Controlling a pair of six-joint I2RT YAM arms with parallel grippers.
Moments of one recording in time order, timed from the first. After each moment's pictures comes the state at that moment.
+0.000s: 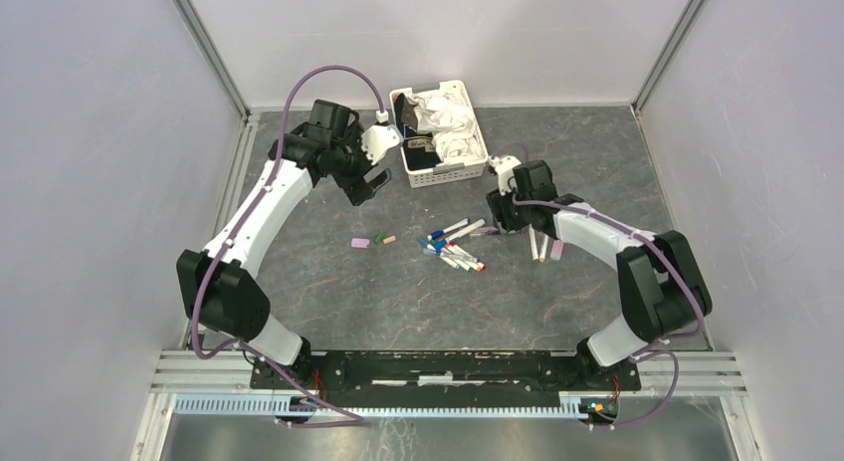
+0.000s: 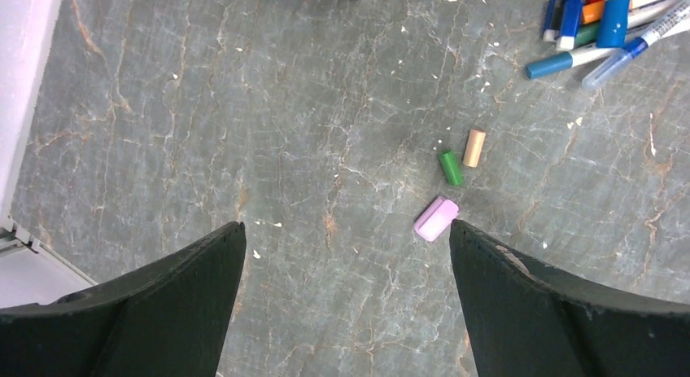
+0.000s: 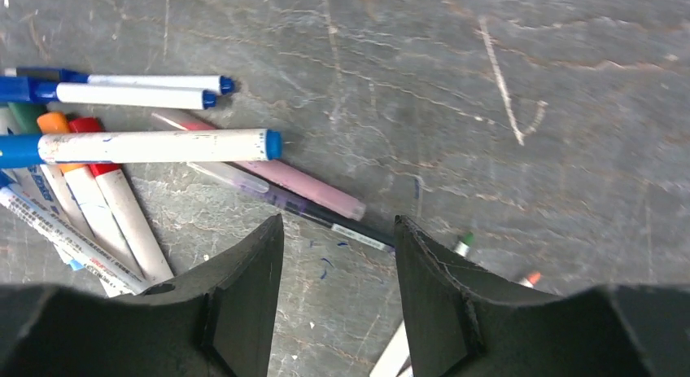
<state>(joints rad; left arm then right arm) -0.33 1.55 1.49 -0.84 0.21 0.70 0.38 1.54 0.89 -0.18 -0.04 -0.08</state>
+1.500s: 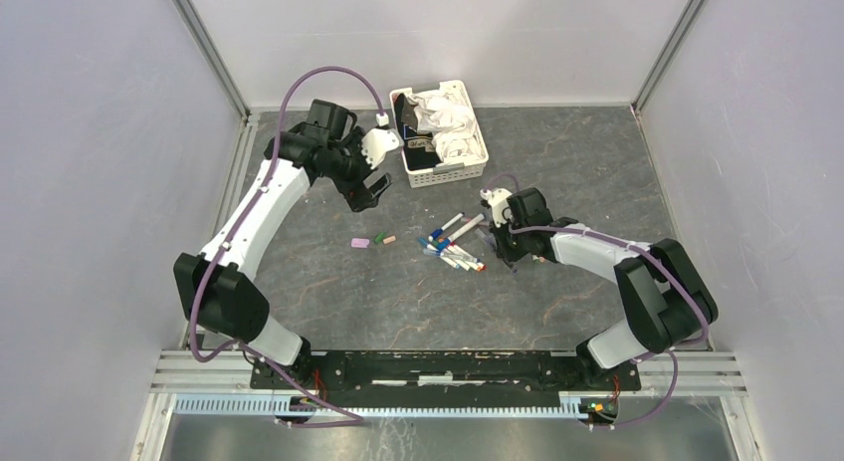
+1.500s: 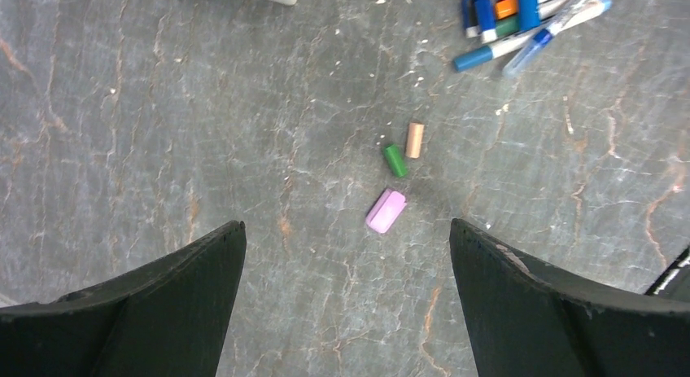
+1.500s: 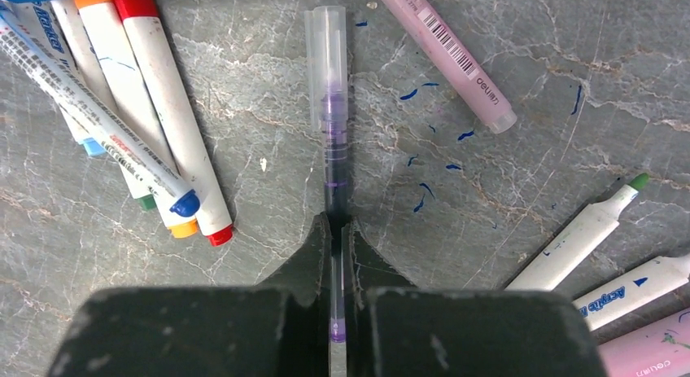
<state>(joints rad) -0.33 1.55 1.52 -0.95 0.31 0.70 0.47 1.52 0.72 -0.18 -0.14 -0.10</state>
